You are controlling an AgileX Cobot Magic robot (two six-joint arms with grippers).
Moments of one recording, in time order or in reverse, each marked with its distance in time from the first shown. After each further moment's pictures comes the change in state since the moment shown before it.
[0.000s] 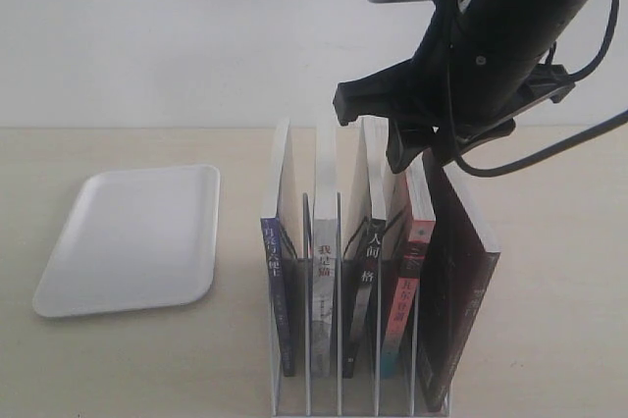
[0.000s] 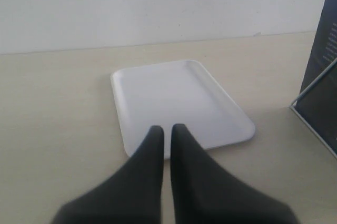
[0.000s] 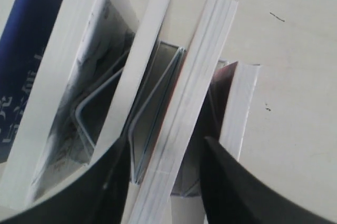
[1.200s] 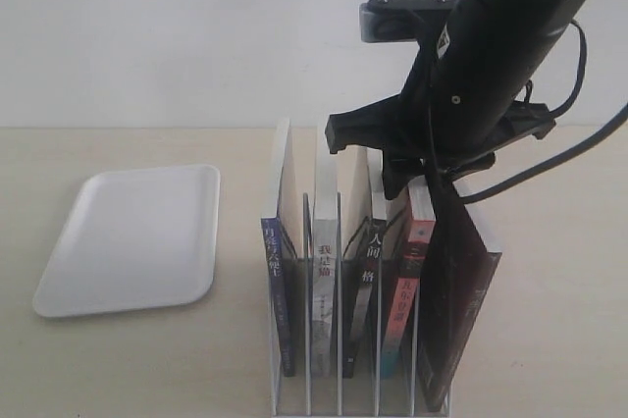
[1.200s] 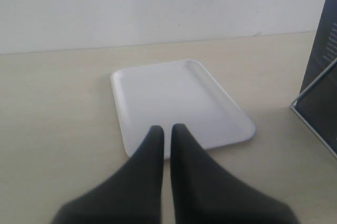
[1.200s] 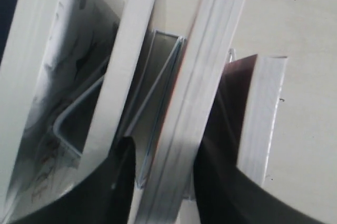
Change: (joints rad) left arm 0.000 0.000 0.000 0.000 0.000 0.000; right arm 0.000 0.049 0.049 0.000 -0.058 0.066
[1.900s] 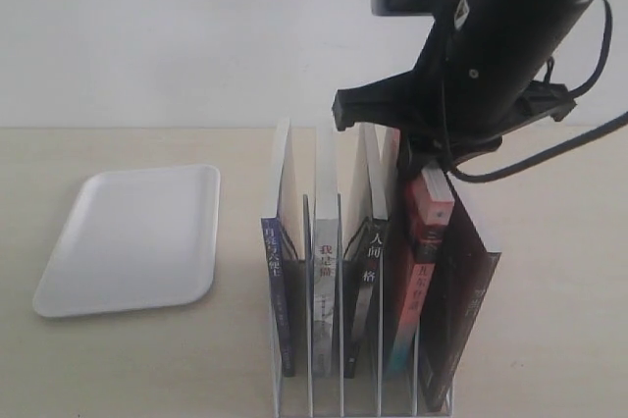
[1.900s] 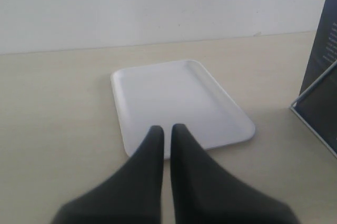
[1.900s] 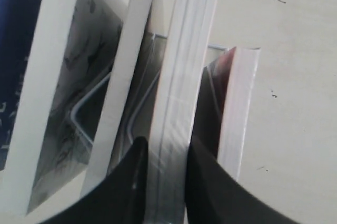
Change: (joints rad) left arm 0.000 0.000 0.000 0.000 0.000 0.000; right arm 0.000 -0.050 -0.035 -0.001 0.055 0.012
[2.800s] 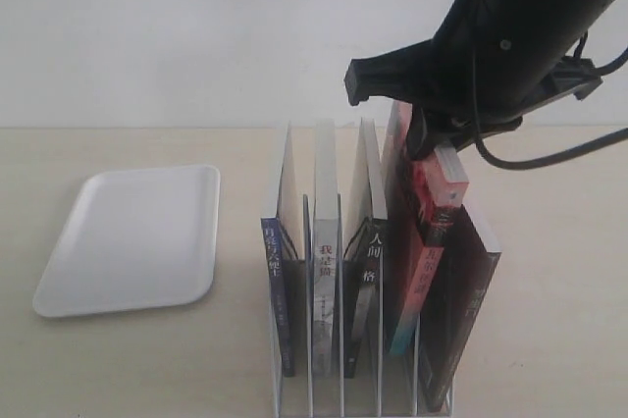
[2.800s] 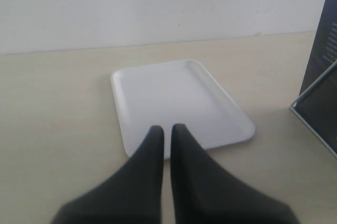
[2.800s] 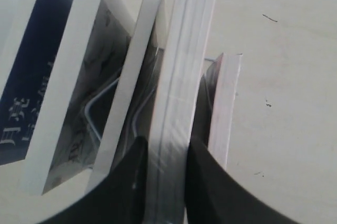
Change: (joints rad) left arm 0.000 0.000 0.000 0.000 0.000 0.000; right arm 0.000 -0.070 0.017 -0.006 -0.016 -0.005
